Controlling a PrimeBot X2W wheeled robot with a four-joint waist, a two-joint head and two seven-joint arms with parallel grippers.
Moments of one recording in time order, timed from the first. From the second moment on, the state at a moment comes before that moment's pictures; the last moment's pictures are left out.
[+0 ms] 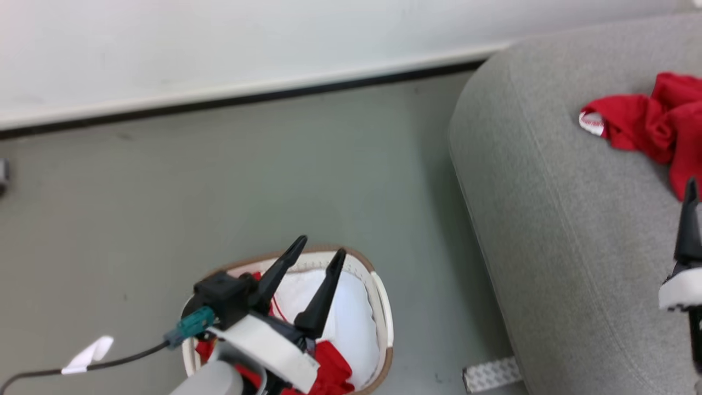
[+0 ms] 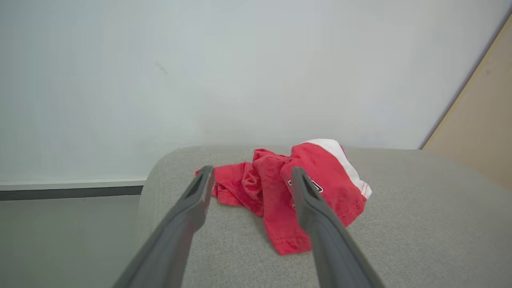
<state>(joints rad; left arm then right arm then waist) -0.41 0.36 -0.72 0.09 -0.67 0.06 -0.25 -0.47 -0.15 -0.29 0.49 0.00 0.13 -0.26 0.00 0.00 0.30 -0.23</state>
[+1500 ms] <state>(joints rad) 0.06 0.10 -0.11 0.21 -0.31 -0.12 -0.26 0.01 -0.05 -0.03 0.28 0.07 0.13 -0.26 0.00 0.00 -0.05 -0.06</state>
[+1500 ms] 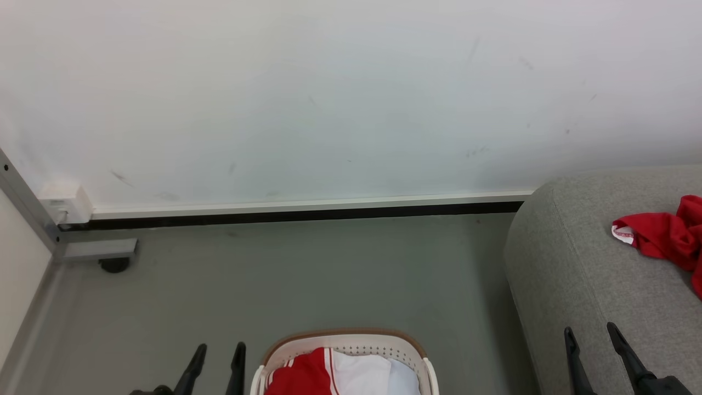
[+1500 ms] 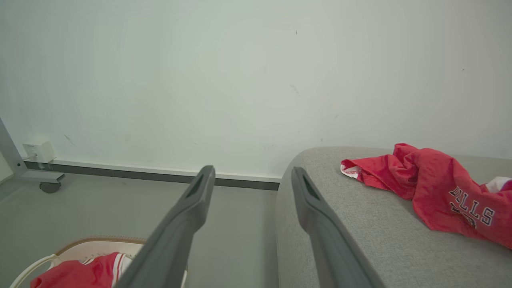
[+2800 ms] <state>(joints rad) -0.43 0.18 -0.30 0.56 -0.09 -0.13 0.00 -0.18 -0.05 0.04 0.15 0.20 0.13 -0.26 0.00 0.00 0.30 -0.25</state>
